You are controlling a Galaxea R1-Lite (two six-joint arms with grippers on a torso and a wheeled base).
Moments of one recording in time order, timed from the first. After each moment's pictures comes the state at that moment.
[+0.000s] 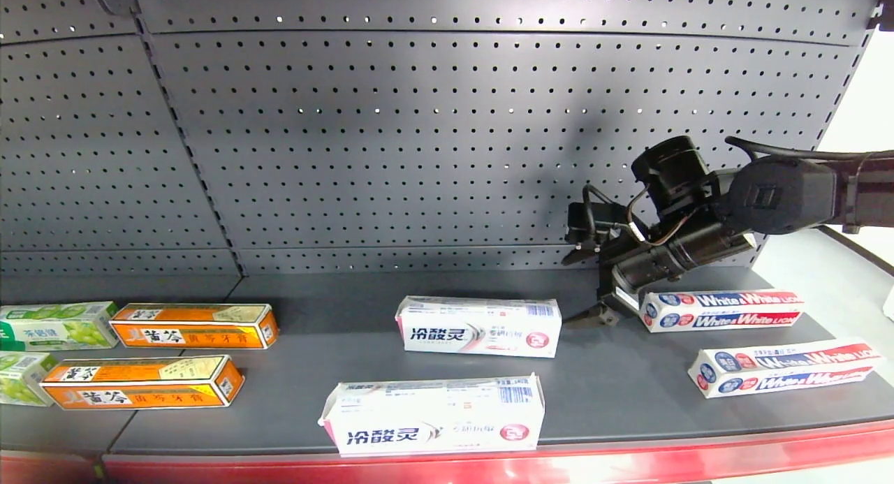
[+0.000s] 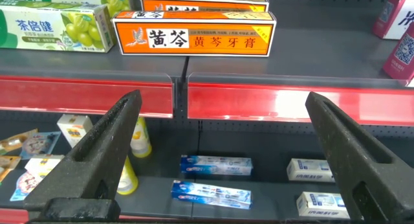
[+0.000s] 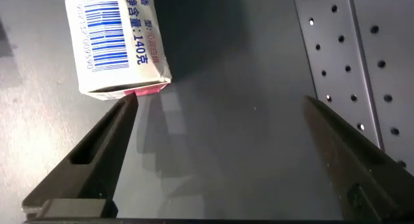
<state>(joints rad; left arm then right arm) 0.00 0.00 0.00 0.00 0.07 -0.05 0.38 1.96 -1.63 0.48 0.39 -0.93</state>
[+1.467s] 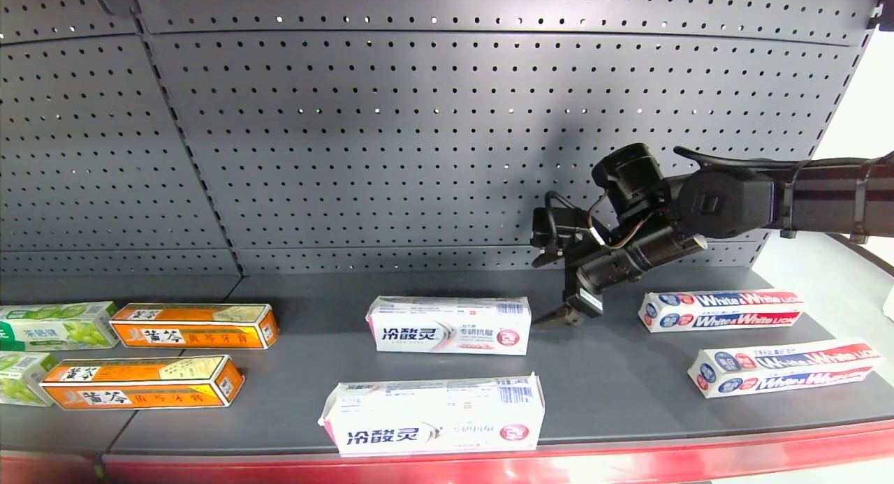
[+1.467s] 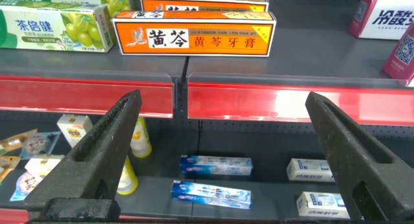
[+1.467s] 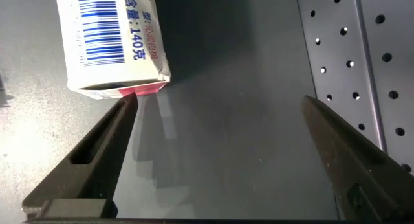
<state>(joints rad) 0.00 0.00 0.00 0.00 0.07 -0.05 0.45 2.06 -1.74 0.49 0.39 -0.92</state>
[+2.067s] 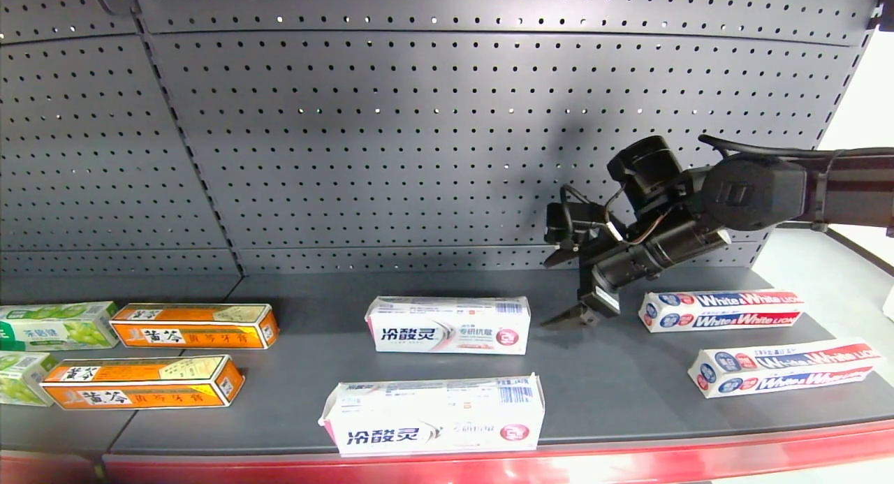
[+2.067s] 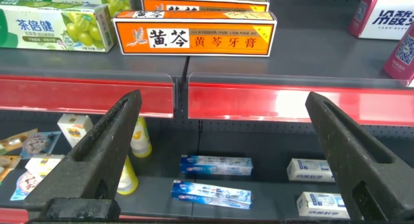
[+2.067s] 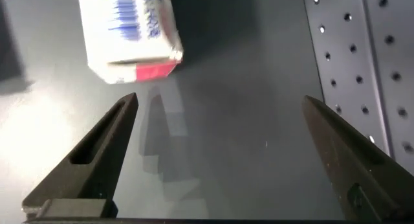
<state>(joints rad) 0.00 0.00 0.00 0.00 0.07 -0.05 0.42 2.01 -1.71 0.53 0.39 -0.92</state>
